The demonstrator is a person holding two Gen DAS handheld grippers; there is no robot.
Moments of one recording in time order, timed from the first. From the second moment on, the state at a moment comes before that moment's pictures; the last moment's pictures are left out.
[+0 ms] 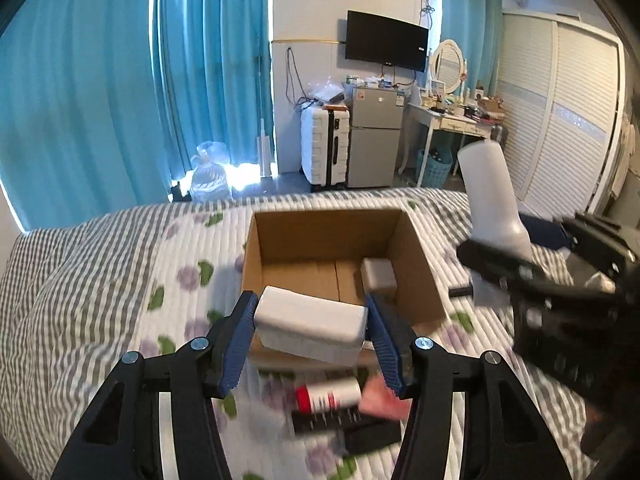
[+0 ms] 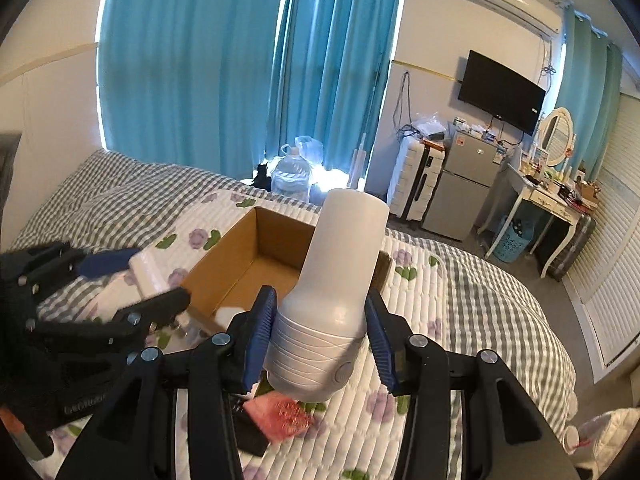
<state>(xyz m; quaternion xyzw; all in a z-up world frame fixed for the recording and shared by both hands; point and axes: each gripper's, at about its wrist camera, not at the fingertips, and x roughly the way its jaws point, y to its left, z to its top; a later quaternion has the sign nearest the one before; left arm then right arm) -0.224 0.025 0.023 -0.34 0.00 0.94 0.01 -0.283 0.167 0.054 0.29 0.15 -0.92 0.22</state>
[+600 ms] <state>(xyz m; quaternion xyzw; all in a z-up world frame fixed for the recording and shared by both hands) -0.347 0.016 -0.074 -0.40 0.02 0.91 0.02 -0.394 0.148 -0.036 0.37 0.15 -0.89 0.23</state>
